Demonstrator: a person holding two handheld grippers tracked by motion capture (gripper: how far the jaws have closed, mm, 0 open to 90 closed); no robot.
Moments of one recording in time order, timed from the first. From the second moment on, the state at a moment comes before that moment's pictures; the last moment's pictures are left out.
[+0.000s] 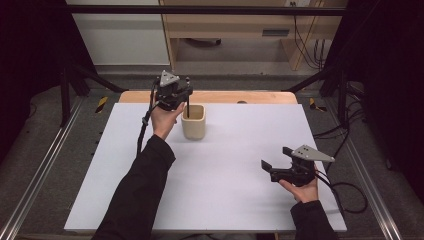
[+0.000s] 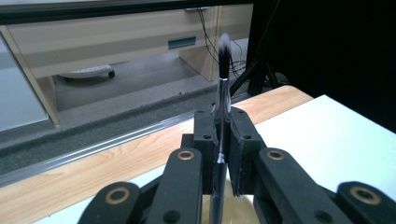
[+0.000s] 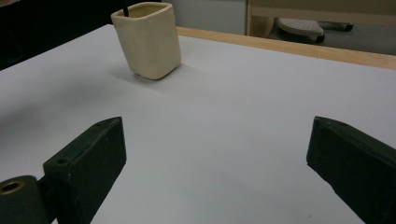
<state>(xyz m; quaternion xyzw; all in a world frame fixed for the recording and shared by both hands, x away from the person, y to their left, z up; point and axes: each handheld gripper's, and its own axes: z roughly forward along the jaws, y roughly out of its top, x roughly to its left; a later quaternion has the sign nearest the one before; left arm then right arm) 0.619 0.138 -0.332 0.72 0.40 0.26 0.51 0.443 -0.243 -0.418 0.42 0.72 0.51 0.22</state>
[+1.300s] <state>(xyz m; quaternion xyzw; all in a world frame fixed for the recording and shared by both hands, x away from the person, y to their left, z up) 0.617 0.140 -0.382 0.74 0.41 0.24 0.48 0.443 -0.242 -0.419 0.42 0.72 0.51 0.22</state>
